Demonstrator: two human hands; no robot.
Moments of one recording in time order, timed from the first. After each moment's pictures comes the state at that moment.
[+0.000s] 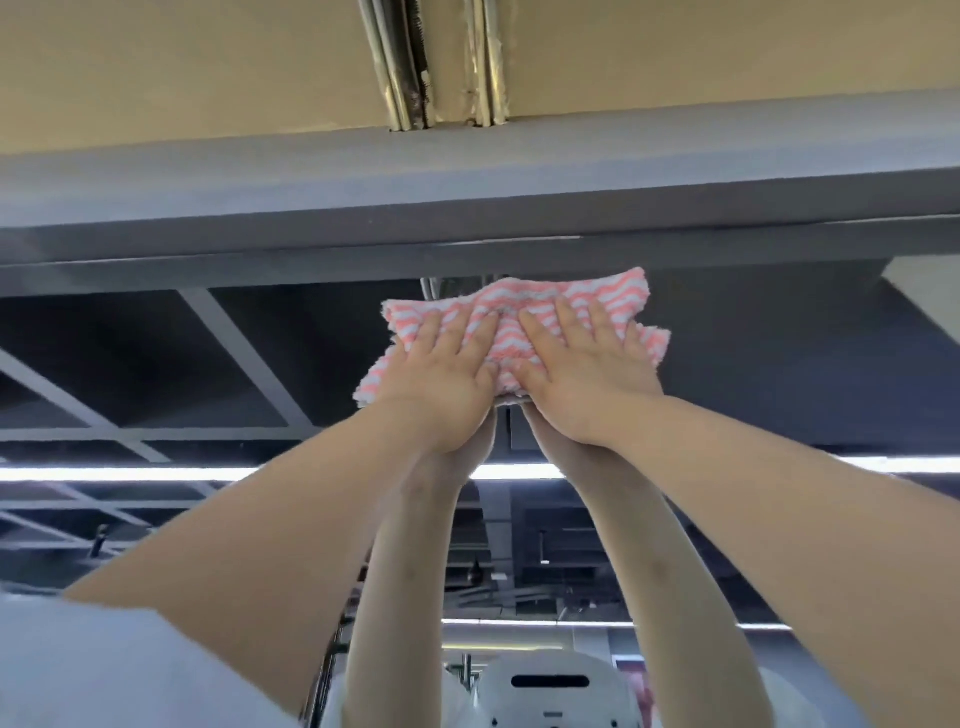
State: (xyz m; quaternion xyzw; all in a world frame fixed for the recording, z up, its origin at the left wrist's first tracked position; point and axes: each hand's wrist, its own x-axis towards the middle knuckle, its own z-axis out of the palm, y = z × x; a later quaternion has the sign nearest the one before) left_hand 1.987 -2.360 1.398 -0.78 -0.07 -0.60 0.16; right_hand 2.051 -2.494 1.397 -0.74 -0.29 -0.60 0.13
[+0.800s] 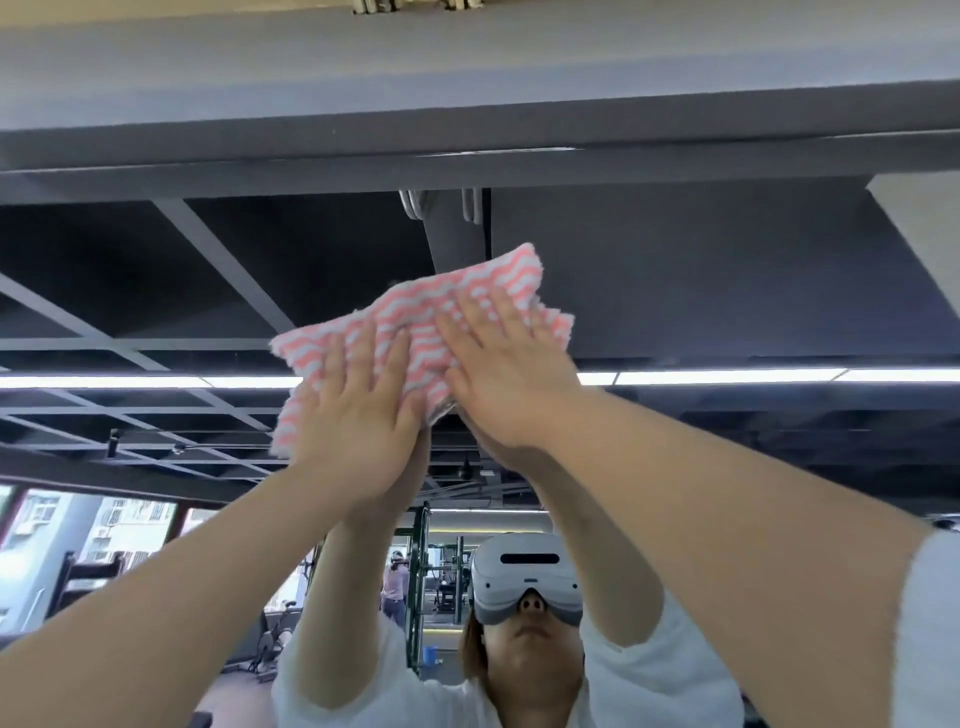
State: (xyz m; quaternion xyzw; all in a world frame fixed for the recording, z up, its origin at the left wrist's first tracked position) left_hand 1.982 -2.355 1.279 -0.77 -0.15 -0.61 0.07; right_hand 2.044 -2.495 1.326 -0.73 -0.37 -0.57 0.01
